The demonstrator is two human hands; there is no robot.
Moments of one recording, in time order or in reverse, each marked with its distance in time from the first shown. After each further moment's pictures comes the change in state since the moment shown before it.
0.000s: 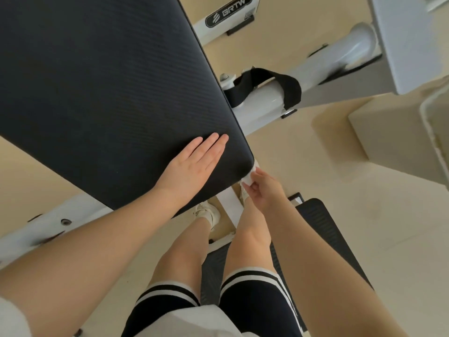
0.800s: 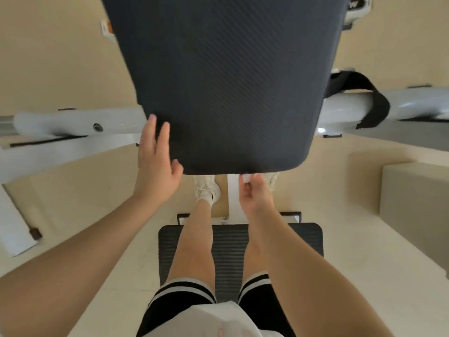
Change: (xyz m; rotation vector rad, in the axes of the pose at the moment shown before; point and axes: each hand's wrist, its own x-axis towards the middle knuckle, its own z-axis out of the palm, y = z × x) left_hand -0.125 0.044 0.066 -1.176 0.222 -1.111; right_hand 0.023 0.108 0.028 -0.092 -0.117 0.287
